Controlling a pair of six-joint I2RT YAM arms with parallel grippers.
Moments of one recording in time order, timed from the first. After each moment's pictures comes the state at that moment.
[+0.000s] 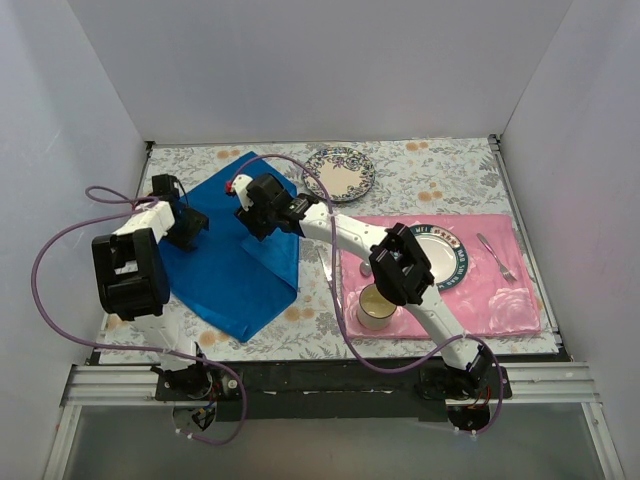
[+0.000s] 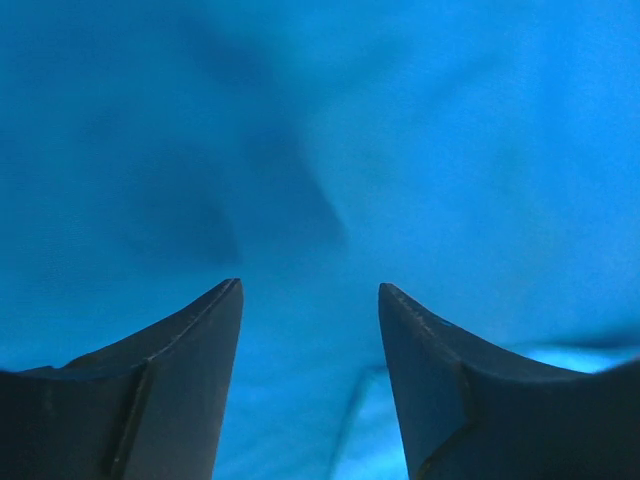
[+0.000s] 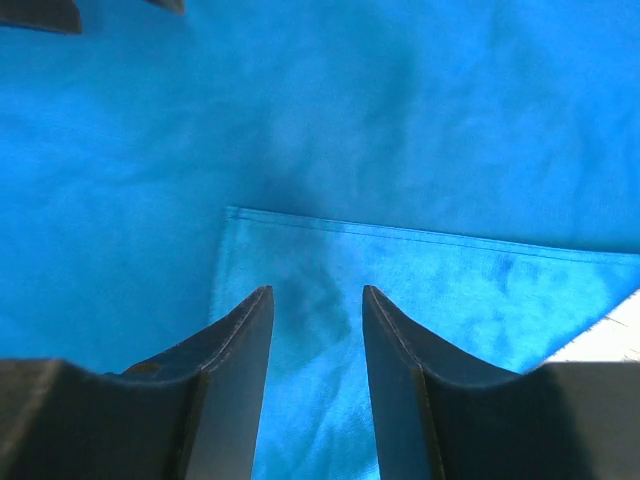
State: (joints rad) left arm 0.16 1.77 1.18 -0.52 -0.03 -0.88; right arm 0.95 2.40 2.12 -0.42 -0.03 -0.08
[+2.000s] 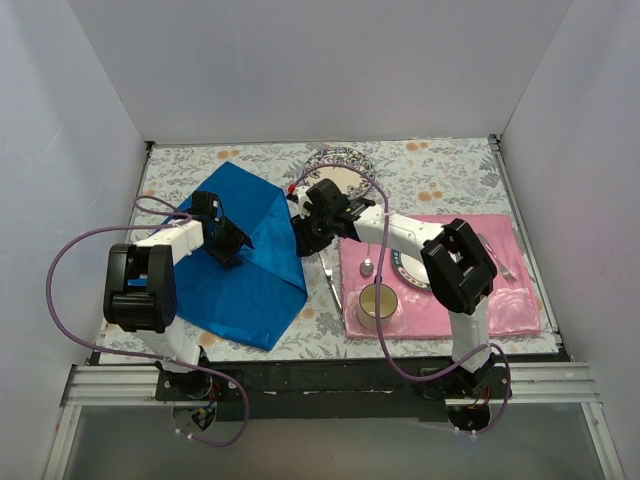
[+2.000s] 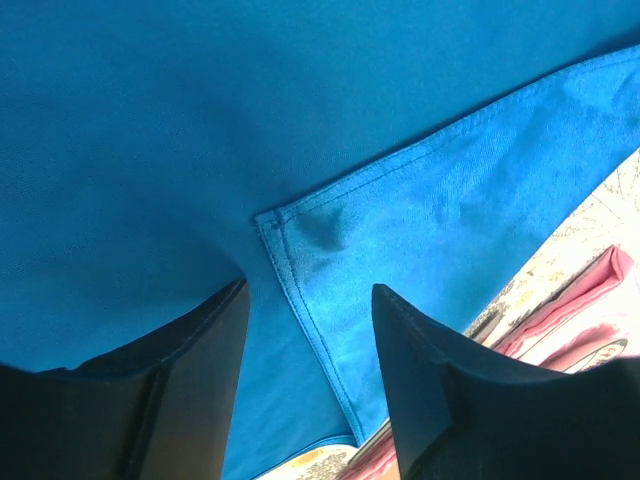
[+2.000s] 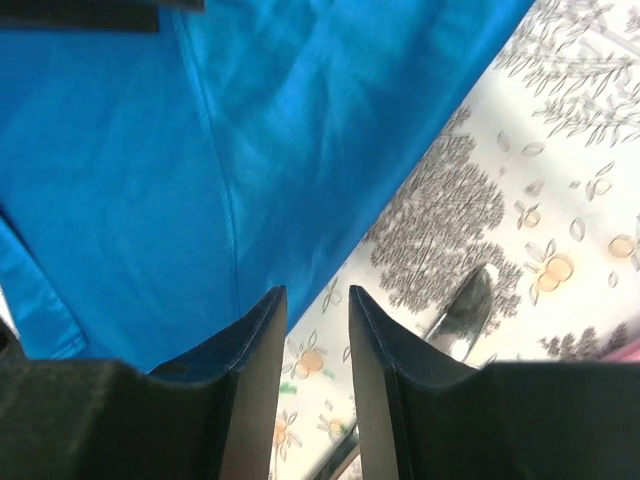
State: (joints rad) left arm -0.06 1.67 0.95 -0.42 0.19 -0.90; right arm 0.79 1.99 1.49 -0.37 -0.30 0.17
